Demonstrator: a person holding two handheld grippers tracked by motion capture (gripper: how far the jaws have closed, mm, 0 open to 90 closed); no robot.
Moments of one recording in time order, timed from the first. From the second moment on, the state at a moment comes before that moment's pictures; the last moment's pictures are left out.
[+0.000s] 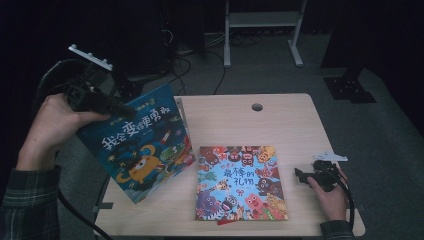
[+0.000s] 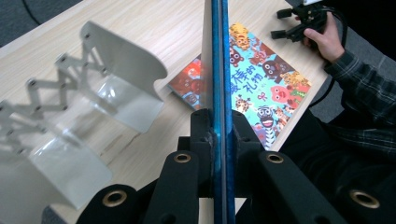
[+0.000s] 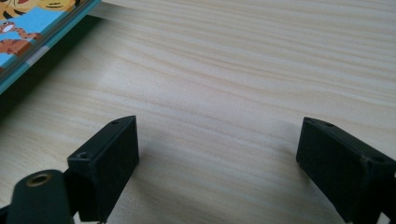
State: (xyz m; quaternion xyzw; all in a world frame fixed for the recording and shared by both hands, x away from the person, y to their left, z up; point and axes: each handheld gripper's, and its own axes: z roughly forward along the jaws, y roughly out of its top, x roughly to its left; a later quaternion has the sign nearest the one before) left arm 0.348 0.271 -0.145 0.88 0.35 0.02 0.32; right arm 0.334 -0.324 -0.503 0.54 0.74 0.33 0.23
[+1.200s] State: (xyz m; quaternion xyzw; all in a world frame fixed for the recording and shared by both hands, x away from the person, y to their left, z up) left arm 0.332 0.382 -0.168 0.82 0.49 0.07 0.28; right arm 0.334 -0.324 -0.503 0.55 0.73 0.33 0.23
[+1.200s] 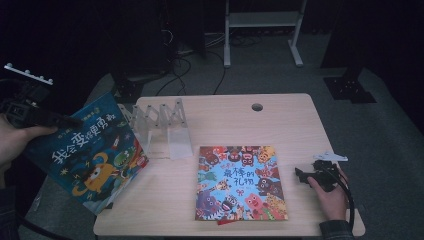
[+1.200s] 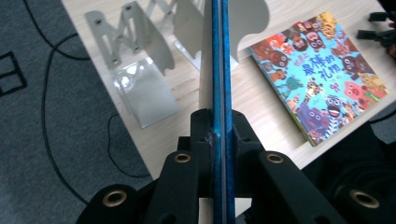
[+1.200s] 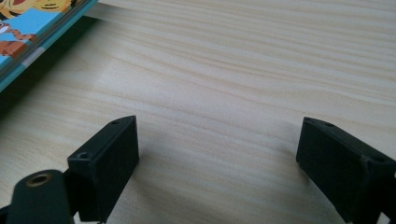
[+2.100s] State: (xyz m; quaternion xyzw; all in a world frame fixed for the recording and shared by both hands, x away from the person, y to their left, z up) left arm 0.367 0.396 -0.184 0.77 0.56 0.11 0.27; right arm 0.334 -0.325 -0.503 0.55 0.73 0.33 0.23
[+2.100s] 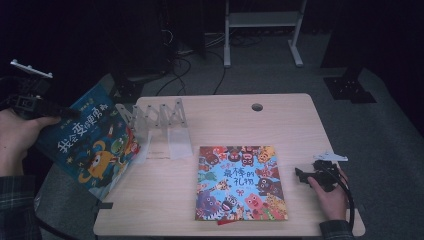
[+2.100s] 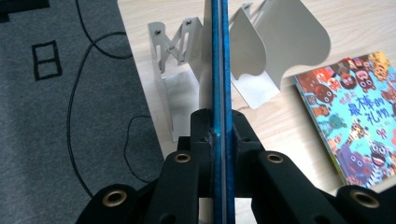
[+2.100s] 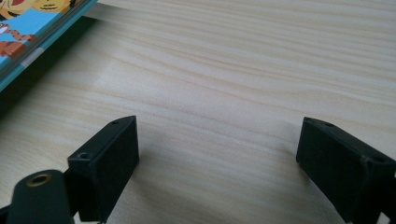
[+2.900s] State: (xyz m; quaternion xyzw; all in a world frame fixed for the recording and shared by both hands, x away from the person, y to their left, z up) left arm 0.411 0.380 -0.198 0.74 0.59 0.13 0.28; right arm 0.334 -0.325 -0.503 0.55 0.73 0.33 0.23
